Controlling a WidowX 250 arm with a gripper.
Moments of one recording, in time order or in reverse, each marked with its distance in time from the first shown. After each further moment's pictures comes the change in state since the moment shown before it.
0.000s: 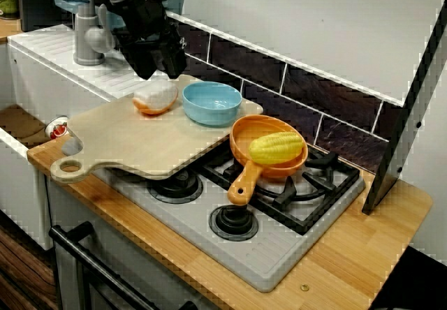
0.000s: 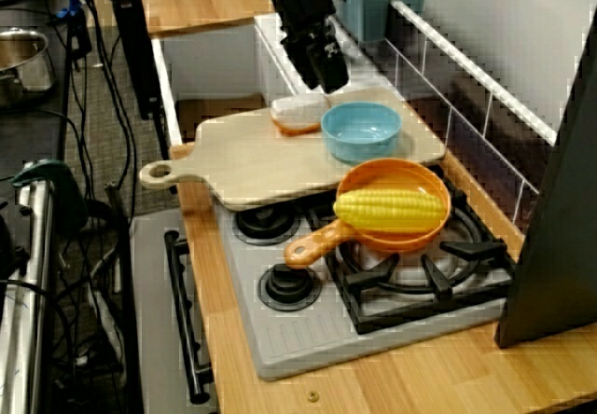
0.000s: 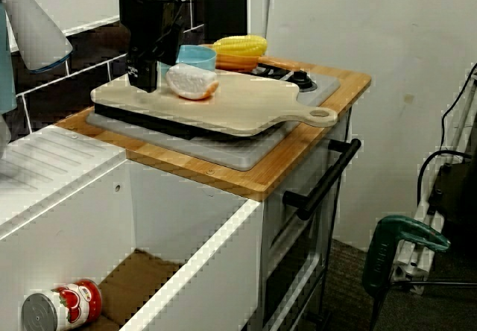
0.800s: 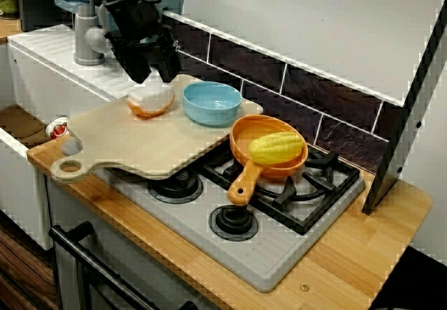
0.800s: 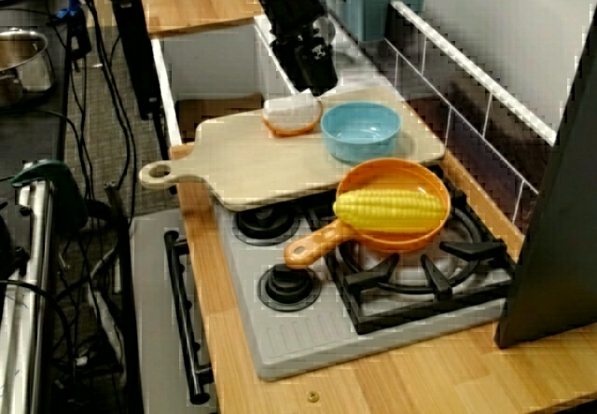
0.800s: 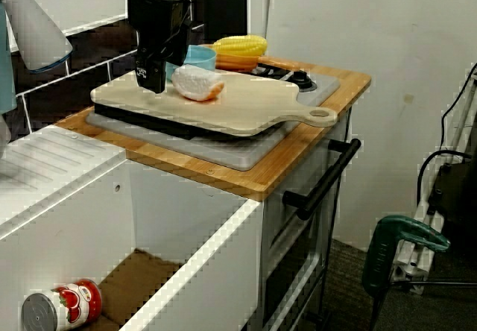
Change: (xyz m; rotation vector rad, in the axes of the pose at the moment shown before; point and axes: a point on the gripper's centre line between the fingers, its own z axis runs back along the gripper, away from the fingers) arm -0.007 0.000 0.006 -0.009 -0.001 0.004
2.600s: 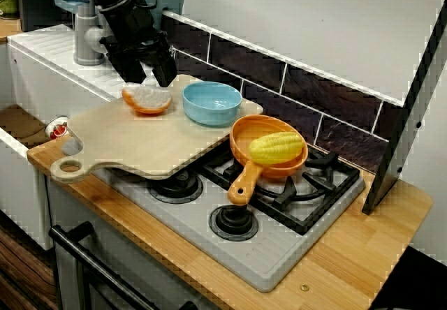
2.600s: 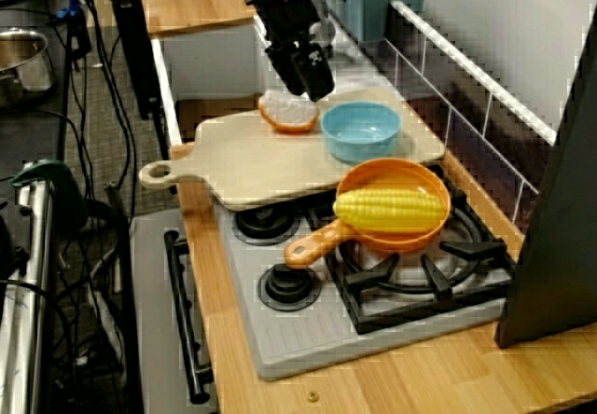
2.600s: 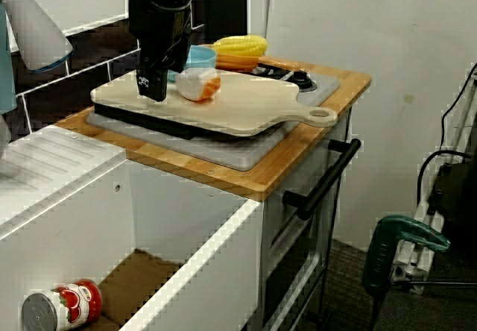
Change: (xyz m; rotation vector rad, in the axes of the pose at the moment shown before) arm -0.006 0.006 -0.004 0.007 -0.003 0.025
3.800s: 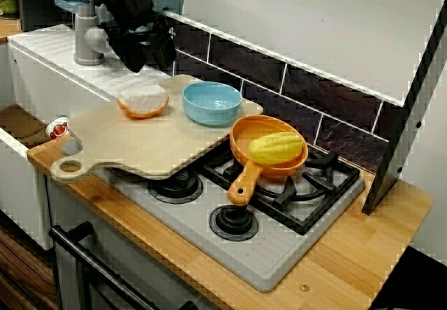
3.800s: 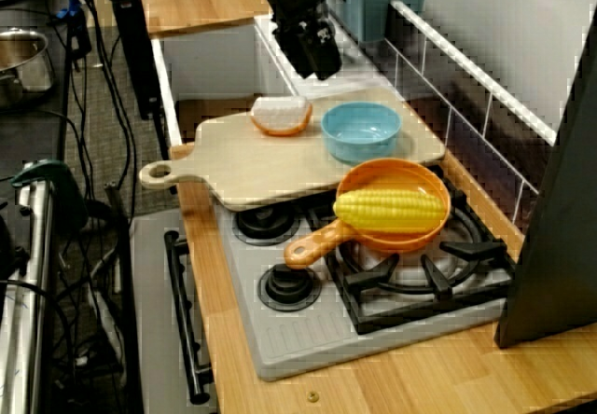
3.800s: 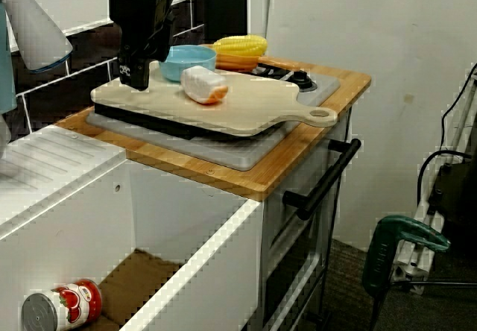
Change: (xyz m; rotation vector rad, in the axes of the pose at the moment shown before) arm 0.020 0.007 0.011 -0.006 -0.028 0.020
